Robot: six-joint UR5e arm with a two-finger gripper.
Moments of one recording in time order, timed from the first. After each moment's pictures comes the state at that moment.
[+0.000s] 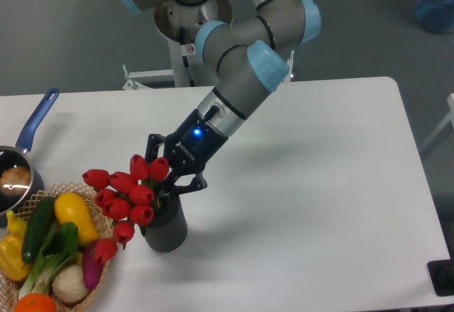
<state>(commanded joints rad) 2.48 -1.81 -1.77 -0.73 0.55 0.90</state>
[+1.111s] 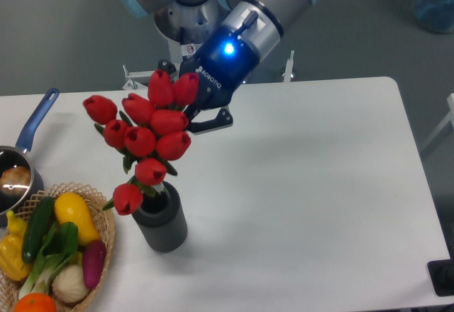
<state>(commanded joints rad) 2.60 -1.69 -1.67 -0.73 0.35 0.68</state>
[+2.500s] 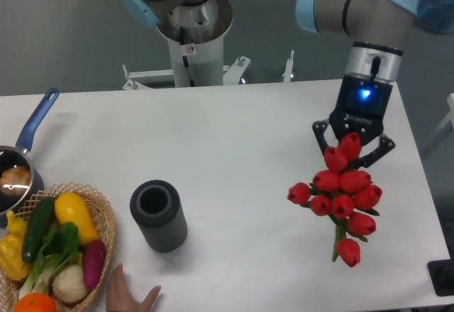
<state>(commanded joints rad) 2.81 -1.89 -1.63 -0.74 1.02 1.04</state>
